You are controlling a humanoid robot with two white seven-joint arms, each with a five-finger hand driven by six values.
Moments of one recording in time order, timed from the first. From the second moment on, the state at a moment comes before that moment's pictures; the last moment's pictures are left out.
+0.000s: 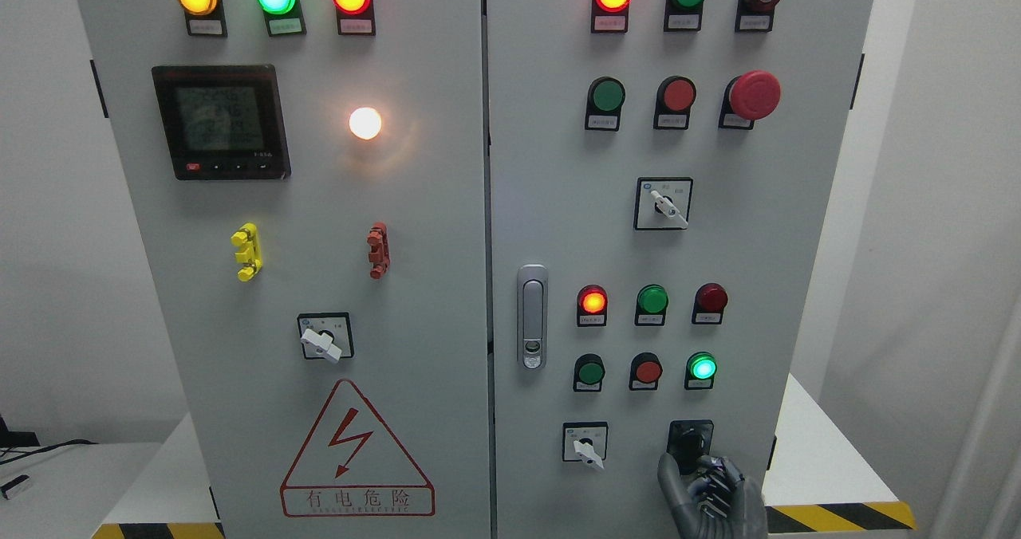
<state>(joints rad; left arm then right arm) -0.04 -0.09 0.08 0.06 0.00 -0.16 0.06 -0.24 0.14 0.09 -1.65 0.04 0.25 -0.36</state>
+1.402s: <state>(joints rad) -0.04 -0.09 0.08 0.06 0.00 -0.16 0.06 -0.24 0.14 0.08 -1.65 0.07 0.24 -0.35</state>
